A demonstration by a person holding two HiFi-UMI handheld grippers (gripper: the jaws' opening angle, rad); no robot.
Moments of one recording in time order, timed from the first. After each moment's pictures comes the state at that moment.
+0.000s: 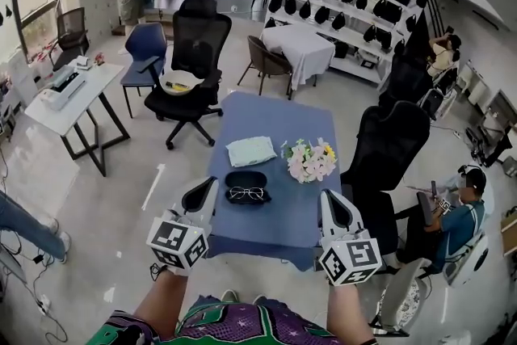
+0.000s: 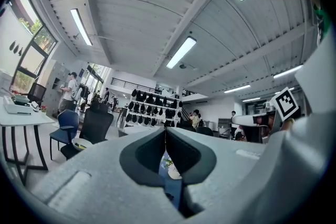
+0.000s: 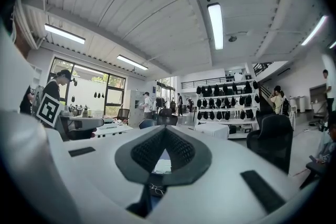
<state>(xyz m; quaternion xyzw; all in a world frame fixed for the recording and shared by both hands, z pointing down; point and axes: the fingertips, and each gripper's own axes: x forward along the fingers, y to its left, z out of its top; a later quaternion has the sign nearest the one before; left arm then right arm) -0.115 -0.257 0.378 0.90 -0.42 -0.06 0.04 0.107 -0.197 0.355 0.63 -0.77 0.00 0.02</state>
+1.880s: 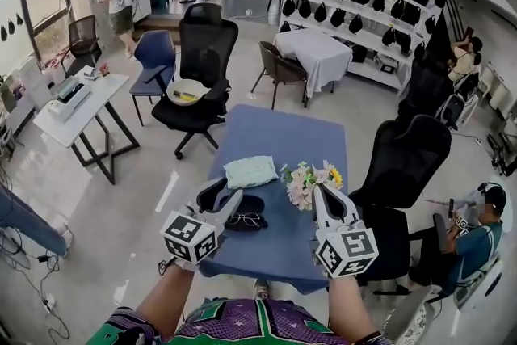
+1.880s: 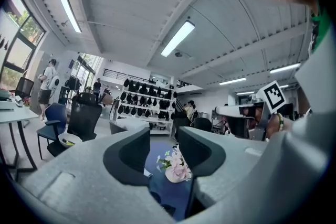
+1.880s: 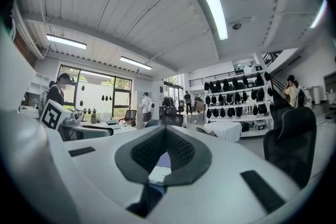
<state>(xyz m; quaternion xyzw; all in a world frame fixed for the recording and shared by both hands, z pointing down) -0.011 -0.357 0.413 0.92 -0.38 -0.01 0.06 0.166 -0.326 0.373 0.58 -0.81 0.02 0.01</state>
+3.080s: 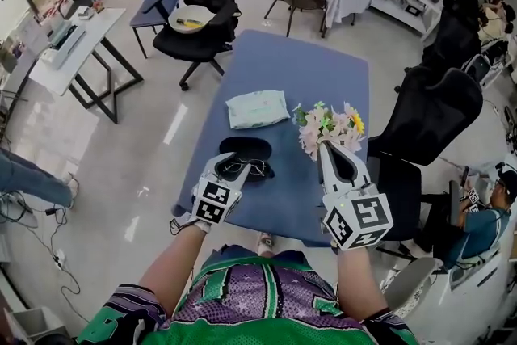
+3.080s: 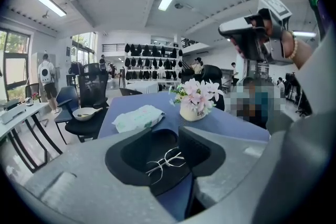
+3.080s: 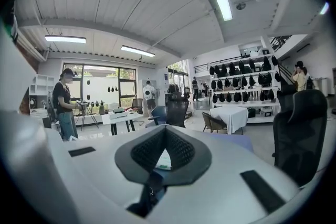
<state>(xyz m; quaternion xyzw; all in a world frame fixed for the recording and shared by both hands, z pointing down) 0.011 -0.390 0.638 0.88 -0.41 0.22 0.09 0.164 -0.368 0.447 0.55 -0.83 0.08 0.06</state>
